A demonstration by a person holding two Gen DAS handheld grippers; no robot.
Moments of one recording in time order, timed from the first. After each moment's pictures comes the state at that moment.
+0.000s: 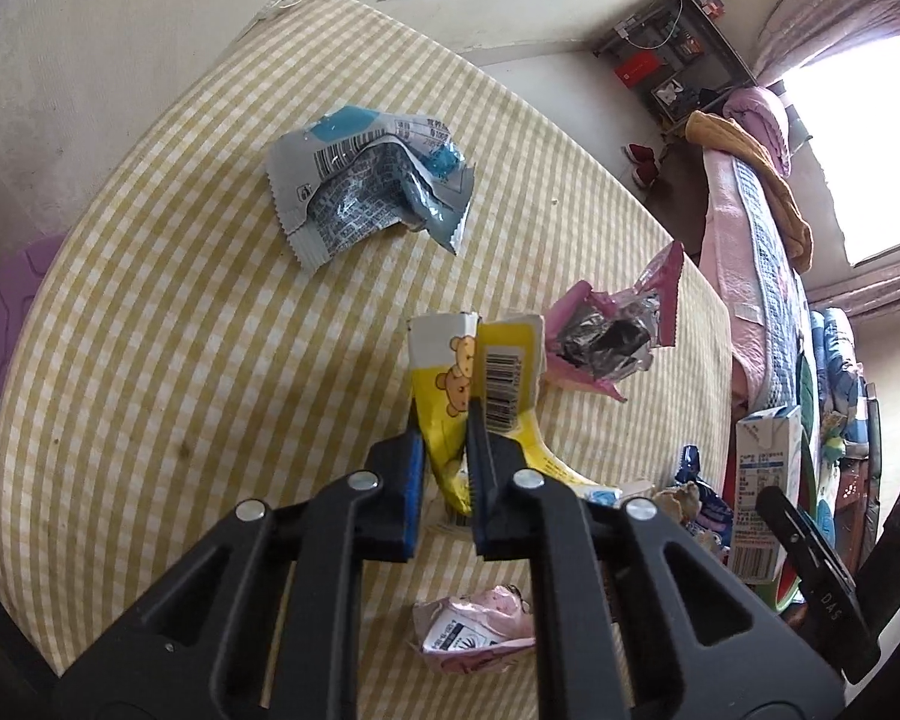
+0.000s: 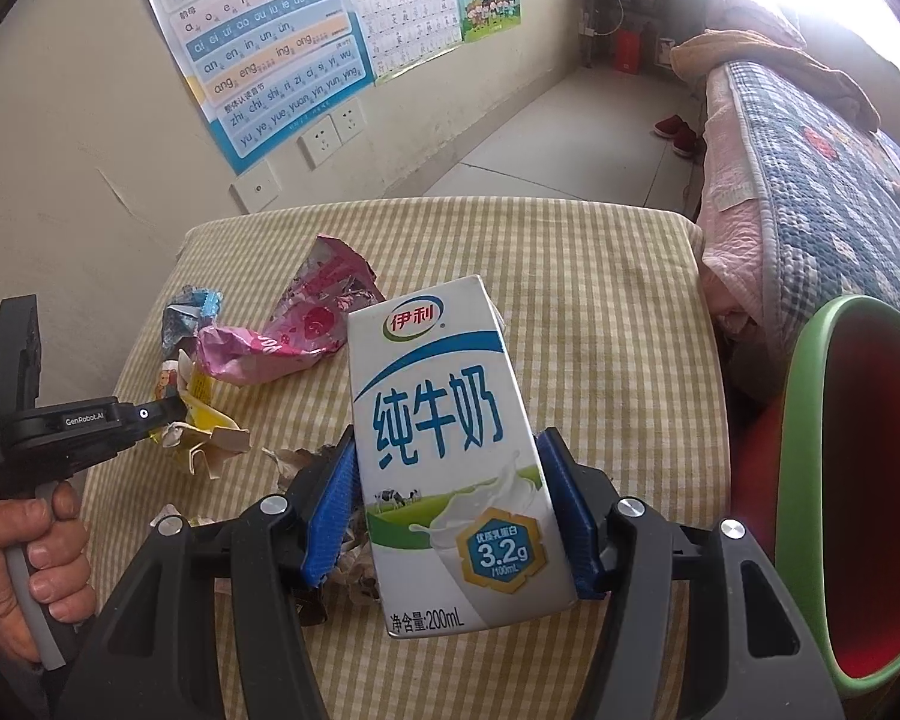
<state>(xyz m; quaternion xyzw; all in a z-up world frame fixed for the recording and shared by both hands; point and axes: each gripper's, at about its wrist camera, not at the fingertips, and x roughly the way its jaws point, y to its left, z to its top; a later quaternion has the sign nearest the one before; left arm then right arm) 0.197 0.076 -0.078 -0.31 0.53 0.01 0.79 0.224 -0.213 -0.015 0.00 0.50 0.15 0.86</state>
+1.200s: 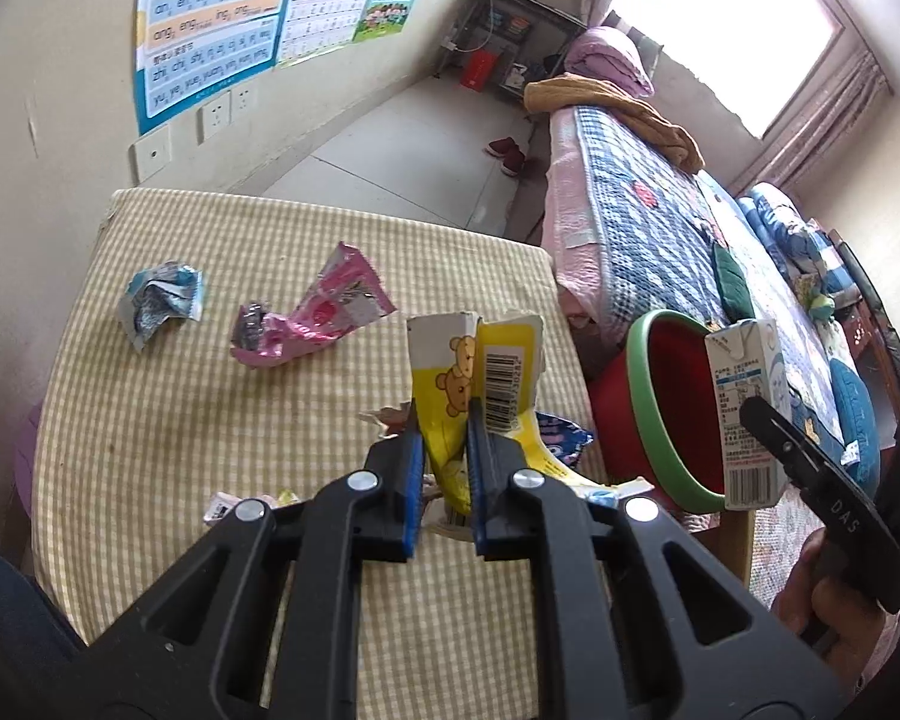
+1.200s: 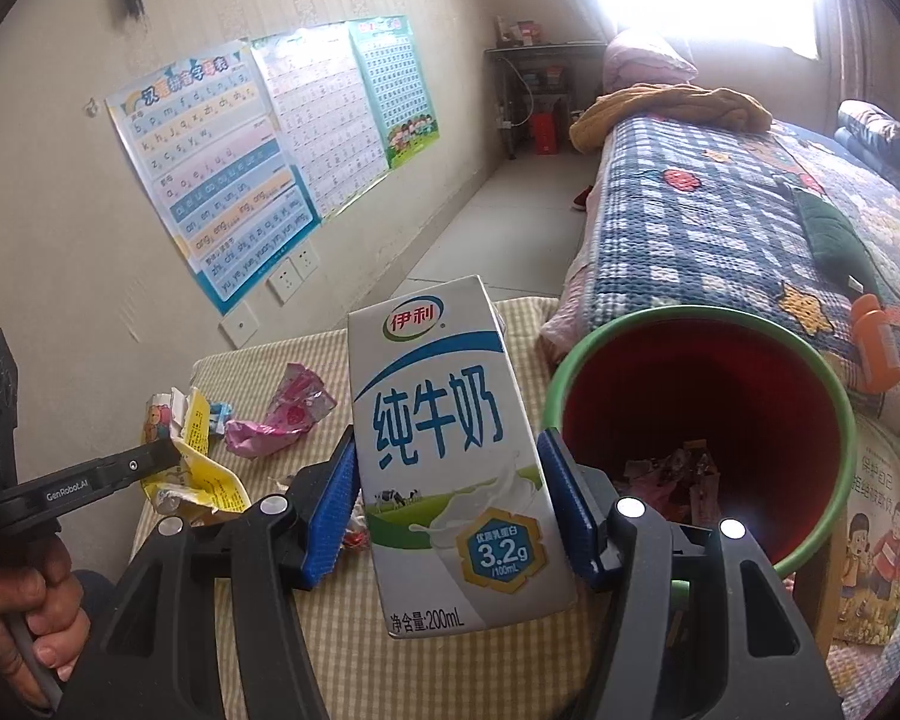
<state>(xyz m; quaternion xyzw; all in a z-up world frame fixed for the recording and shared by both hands) 0.156 -0.075 0.063 -0.16 0.46 -0.11 0.87 0.135 -0.330 0.082 0.09 0.38 0.08 0.92</state>
